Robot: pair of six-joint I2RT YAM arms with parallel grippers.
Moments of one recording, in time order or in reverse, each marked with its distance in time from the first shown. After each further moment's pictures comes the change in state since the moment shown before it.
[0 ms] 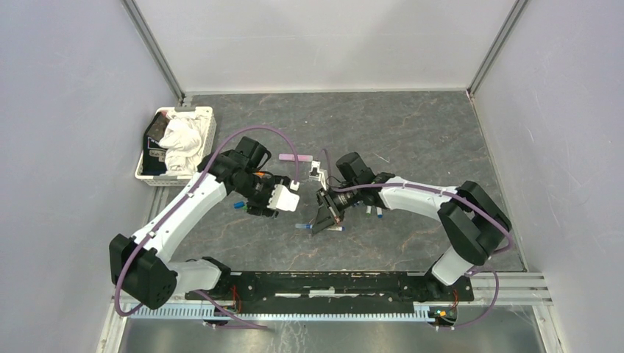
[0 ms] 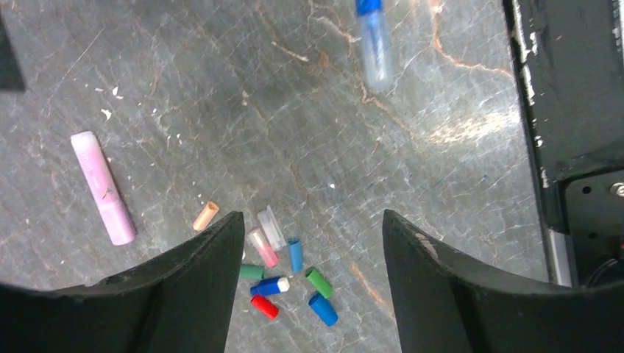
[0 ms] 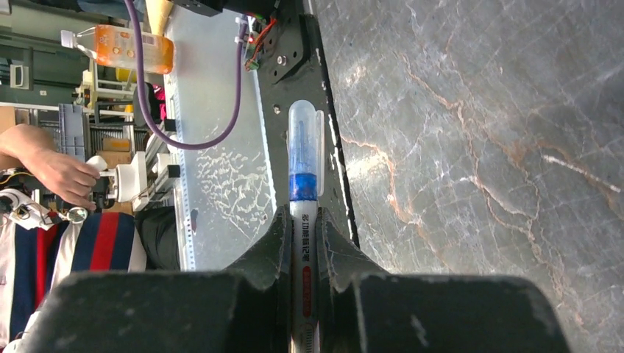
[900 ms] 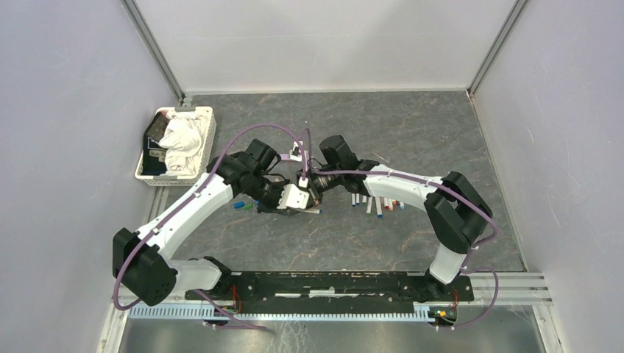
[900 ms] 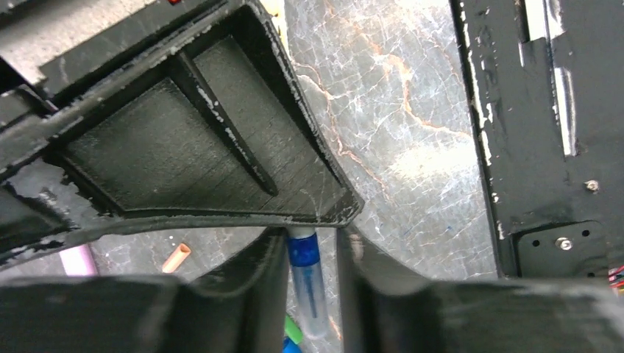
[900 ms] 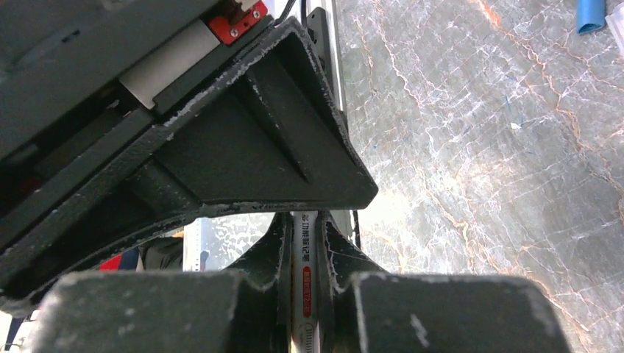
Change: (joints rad) left arm -0.080 0.023 -0.006 0.059 0.078 -0.182; right arm 0.047 0.122 0.229 0.146 -0.005 0.150
